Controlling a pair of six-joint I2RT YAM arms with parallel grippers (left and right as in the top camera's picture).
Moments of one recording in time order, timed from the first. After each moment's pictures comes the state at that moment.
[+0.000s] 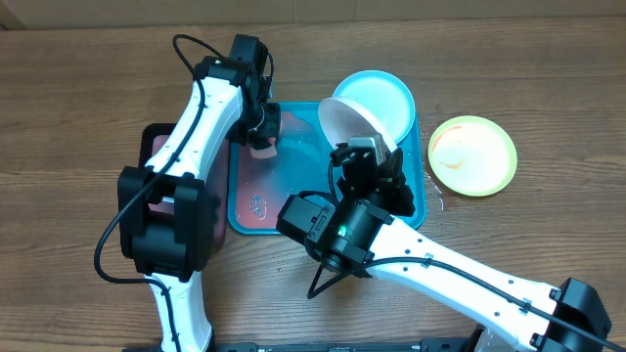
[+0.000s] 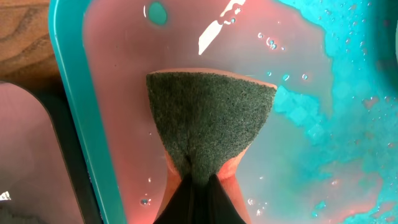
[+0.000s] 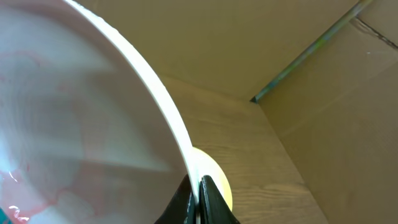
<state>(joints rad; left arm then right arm) -0.23 2.10 1.77 -1.09 0.08 -0.19 1.04 1.62 1.38 -1.36 1.33 0.99</state>
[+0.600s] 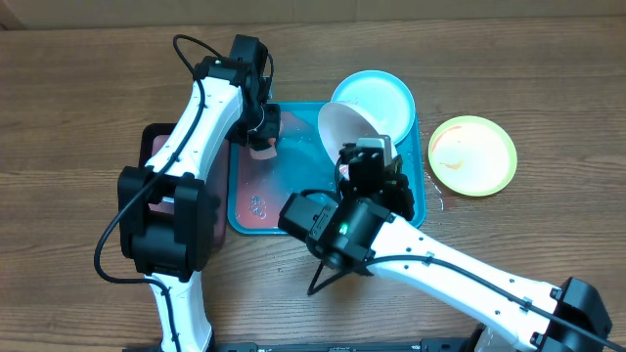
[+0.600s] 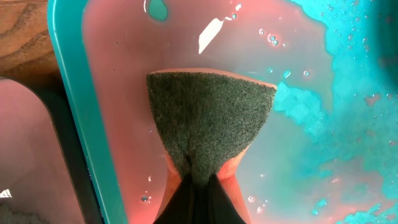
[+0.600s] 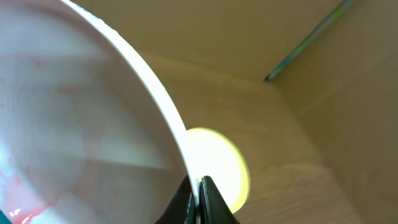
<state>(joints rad) -0.23 2.10 1.77 -1.10 0.08 -0.19 1.03 1.62 1.38 -1.35 1.23 1.09</state>
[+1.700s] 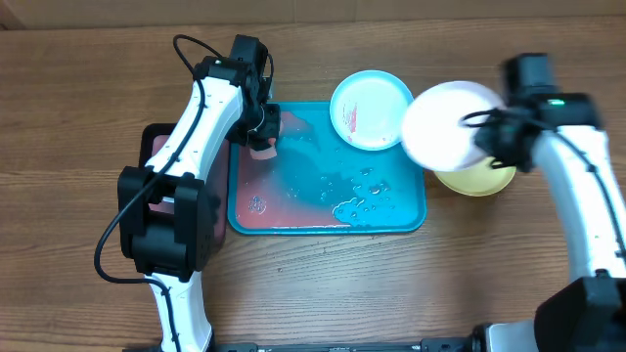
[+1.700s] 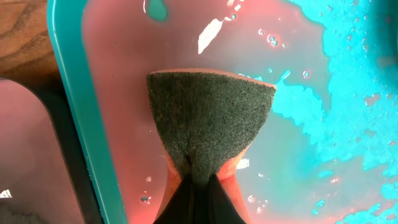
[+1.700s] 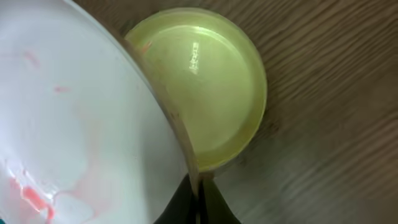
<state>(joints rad) -0.23 2.10 1.77 -1.10 0.08 -0.19 -0.08 1.61 1.43 -1.09 0.11 0.60</state>
